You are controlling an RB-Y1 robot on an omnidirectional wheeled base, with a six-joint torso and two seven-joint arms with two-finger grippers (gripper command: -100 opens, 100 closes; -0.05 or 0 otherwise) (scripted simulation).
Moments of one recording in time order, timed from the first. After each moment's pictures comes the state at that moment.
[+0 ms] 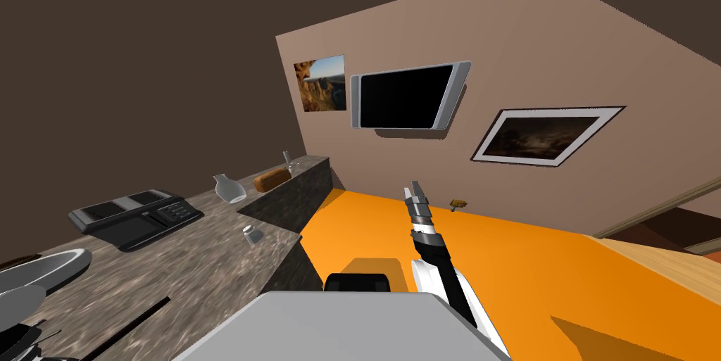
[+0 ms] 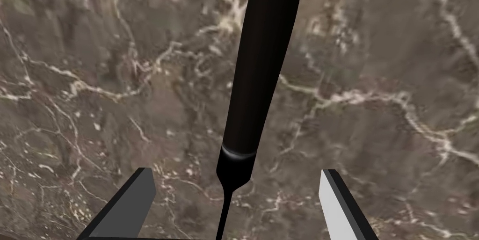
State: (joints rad) left arm 0.42 0.95 0.72 -1.09 0.81 1.47 0.65; right arm 0.53 0.00 0.06 -2.22 0.12 -0.41 -0.02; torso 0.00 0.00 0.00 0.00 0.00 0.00
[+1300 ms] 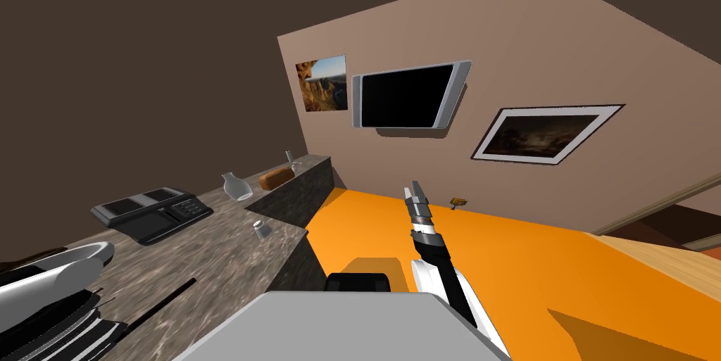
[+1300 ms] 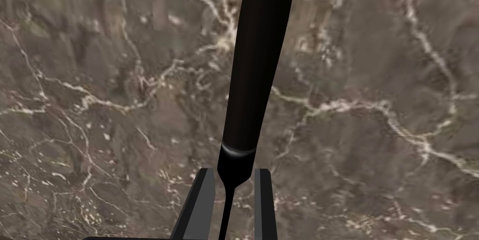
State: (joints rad) left arm 0.31 0.85 0.80 -1.24 0.64 1.62 0.66; right arm 0.53 0.00 0.06 -2.22 0.12 -0.41 -0.02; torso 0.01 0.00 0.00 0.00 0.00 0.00
